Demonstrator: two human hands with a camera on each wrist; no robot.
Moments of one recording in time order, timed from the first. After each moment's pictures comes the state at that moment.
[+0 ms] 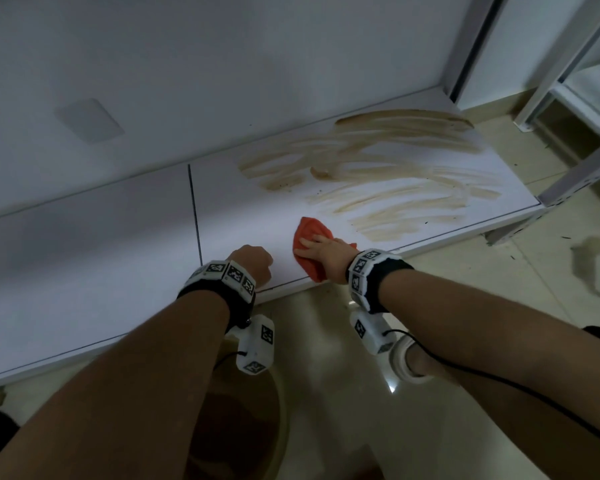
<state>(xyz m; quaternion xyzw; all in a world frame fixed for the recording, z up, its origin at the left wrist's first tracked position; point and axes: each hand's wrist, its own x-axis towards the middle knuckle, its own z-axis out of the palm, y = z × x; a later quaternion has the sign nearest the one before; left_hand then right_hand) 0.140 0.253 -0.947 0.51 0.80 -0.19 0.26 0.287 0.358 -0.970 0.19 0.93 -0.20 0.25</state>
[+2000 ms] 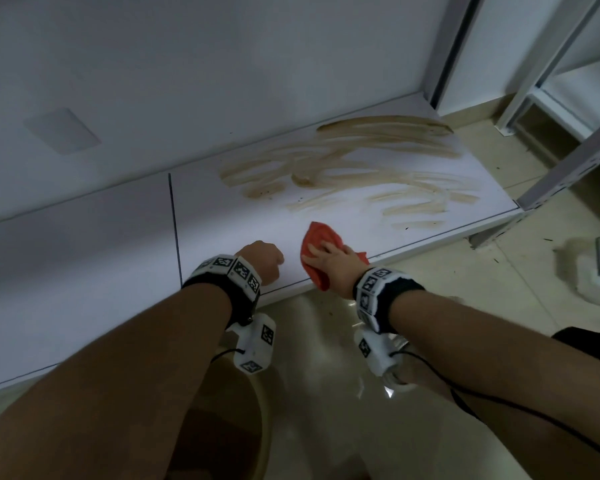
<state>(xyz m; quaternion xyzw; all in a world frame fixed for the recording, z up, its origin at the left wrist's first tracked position) 0.172 0.296 -0.946 0.56 0.76 -0.19 0.27 0.334 0.370 -0.971 0.24 0.92 -0.20 0.23</state>
